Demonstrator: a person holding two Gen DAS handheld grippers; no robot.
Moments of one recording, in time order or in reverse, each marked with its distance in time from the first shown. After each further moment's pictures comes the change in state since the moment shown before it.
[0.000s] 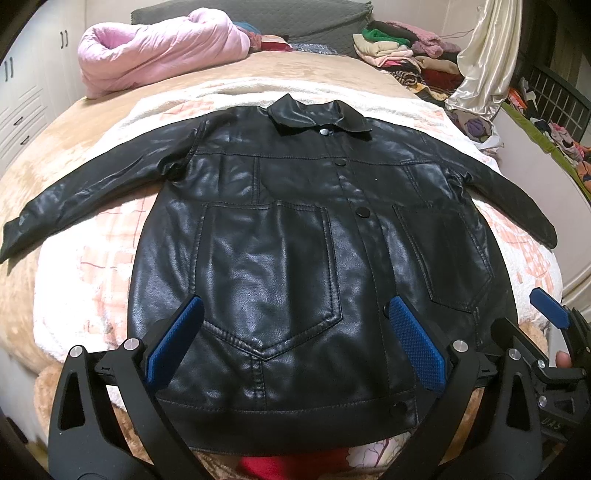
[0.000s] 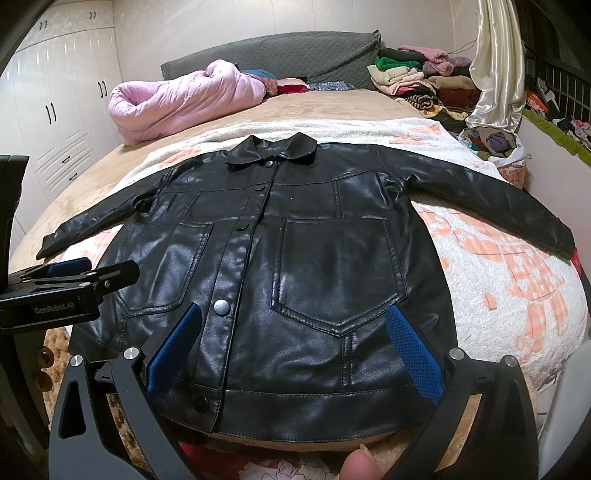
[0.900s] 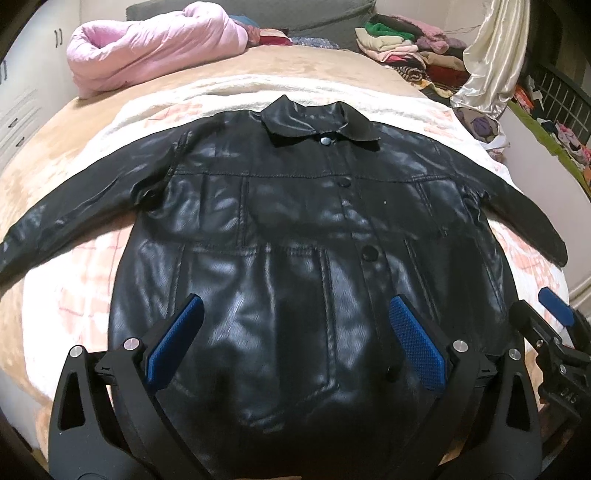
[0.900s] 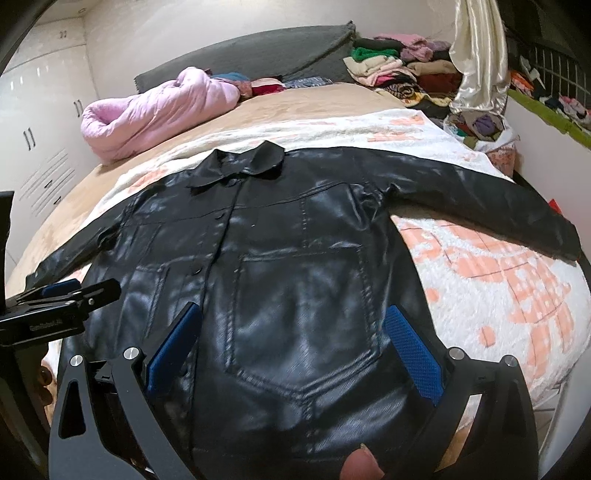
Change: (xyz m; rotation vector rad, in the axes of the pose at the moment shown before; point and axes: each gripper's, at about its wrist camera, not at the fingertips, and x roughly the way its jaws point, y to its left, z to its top) left arm 0.044 -0.009 0.052 -0.002 0.034 -0.002; right arm 0.045 -0.046 0.044 0.105 0.016 -0.029
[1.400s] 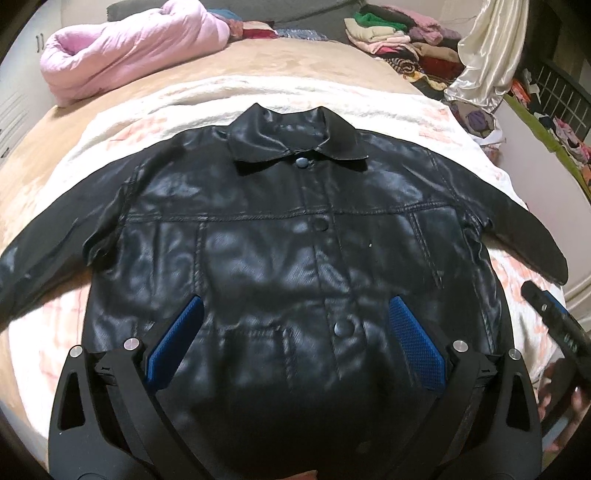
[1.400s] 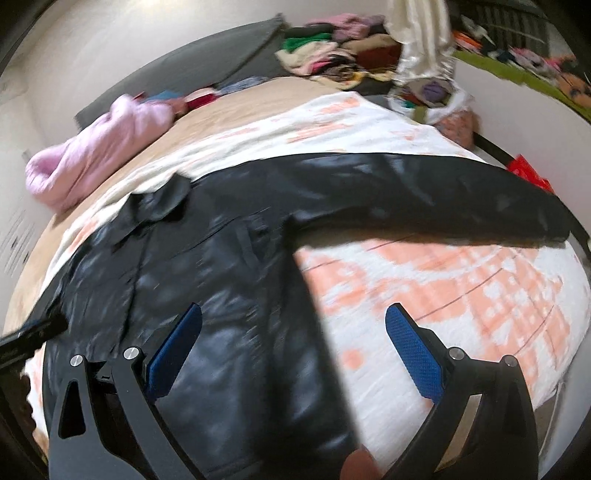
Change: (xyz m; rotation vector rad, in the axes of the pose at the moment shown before) left arm 0.043 -0.029 0.063 0.031 0.043 -0.027; right arm 0.043 -0.102 0.046 0.220 0.007 -0.118
